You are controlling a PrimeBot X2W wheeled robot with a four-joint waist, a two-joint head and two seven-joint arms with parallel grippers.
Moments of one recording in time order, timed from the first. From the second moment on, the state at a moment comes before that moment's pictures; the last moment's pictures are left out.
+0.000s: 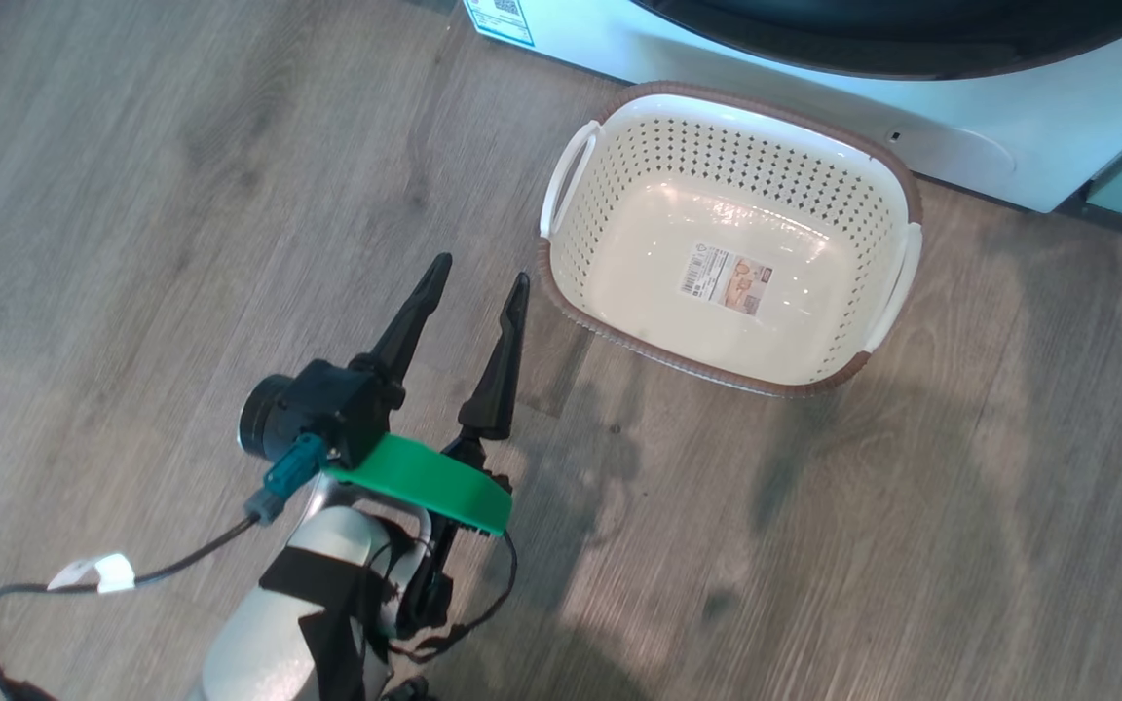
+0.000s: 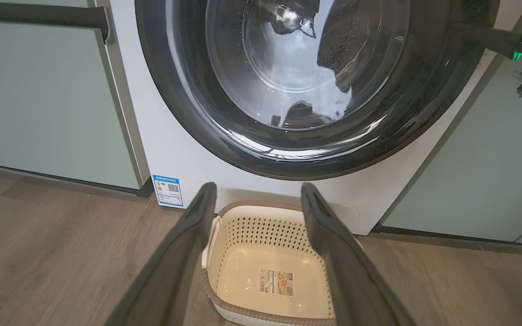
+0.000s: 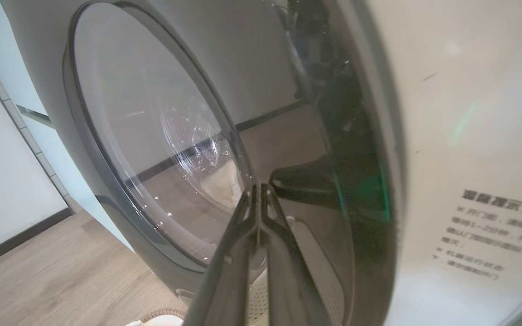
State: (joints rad) left arm -0.30 0.10 -0.32 0.04 -0.31 0.05 -0.26; right arm -1.13 -0.18 0.15 0.86 0.18 0.13 -0.20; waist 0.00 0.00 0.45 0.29
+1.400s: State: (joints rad) left arm -0.11 0.17 -0.24 0.06 -0.29 0.07 -0.20; right arm -0.25 -0.09 0.06 0.26 0.20 0.13 -0.17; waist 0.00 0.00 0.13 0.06
